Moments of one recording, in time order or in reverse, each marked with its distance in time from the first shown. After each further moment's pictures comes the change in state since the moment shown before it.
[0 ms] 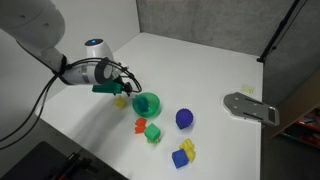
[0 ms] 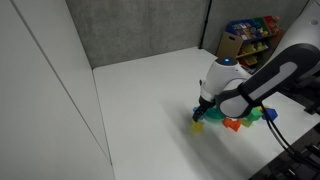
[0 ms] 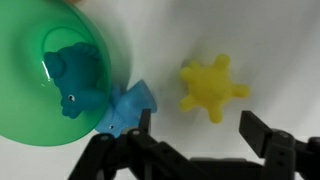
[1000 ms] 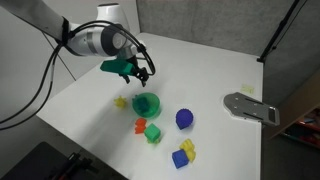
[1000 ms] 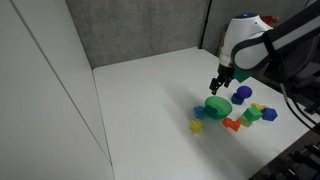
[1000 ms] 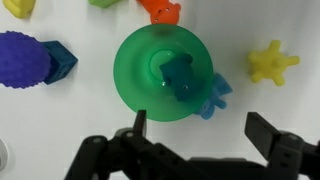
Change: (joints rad) arm -0.094 -0.251 -0.073 0.018 0.017 -0.365 0.048
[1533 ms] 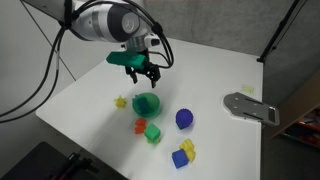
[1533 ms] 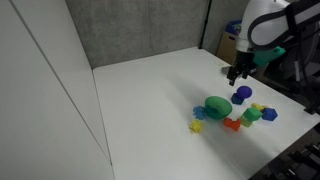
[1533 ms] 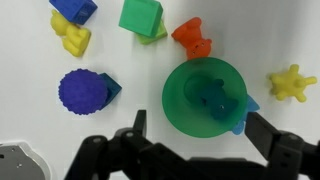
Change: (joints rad) arm -0.120 -0.121 0.002 -0.002 0.003 -0.217 -0.081
